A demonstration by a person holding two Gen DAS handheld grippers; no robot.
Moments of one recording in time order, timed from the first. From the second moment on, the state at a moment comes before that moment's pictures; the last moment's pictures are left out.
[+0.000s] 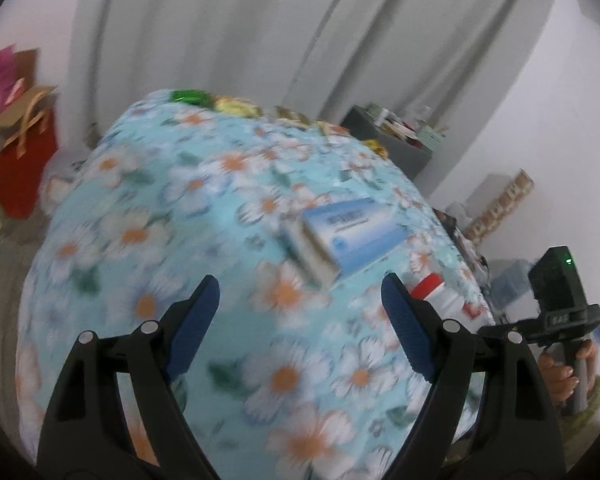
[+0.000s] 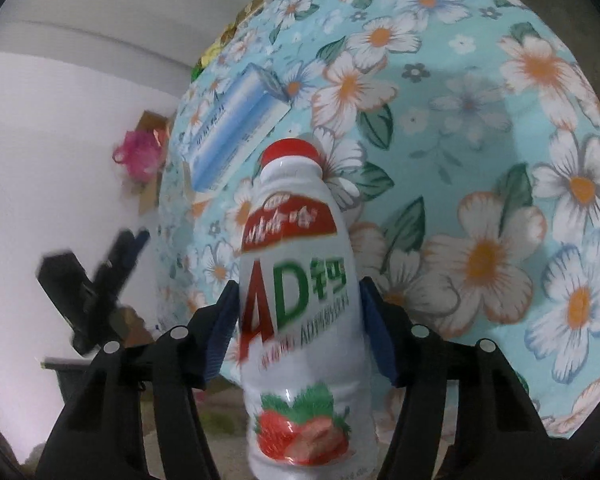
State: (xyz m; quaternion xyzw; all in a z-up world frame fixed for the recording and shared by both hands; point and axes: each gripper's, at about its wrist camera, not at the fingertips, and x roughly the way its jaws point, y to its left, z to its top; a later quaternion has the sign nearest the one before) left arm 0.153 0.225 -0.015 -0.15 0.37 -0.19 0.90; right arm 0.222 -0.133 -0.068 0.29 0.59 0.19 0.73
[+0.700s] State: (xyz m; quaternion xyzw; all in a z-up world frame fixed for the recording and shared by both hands) left arm 0.282 0.103 -0.047 0.17 0.48 -0.34 0.79; right arm 0.236 -0.121 -0.084 0.23 0.61 0.23 0.72
